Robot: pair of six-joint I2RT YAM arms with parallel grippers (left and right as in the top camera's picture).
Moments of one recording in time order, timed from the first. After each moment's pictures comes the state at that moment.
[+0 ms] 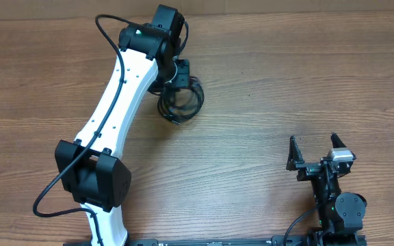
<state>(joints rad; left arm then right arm) -0.35 2.00 2.00 -1.32 0.12 -0.35 0.02 0.01 0.02 -0.04 -0.04 0.01</state>
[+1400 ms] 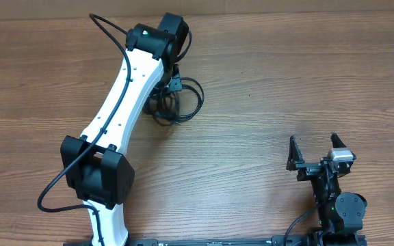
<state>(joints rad) -0.37 2.03 2.00 -1.47 -0.23 -0.58 0.02 0.01 0.02 -0.03 -0.04 0.01</state>
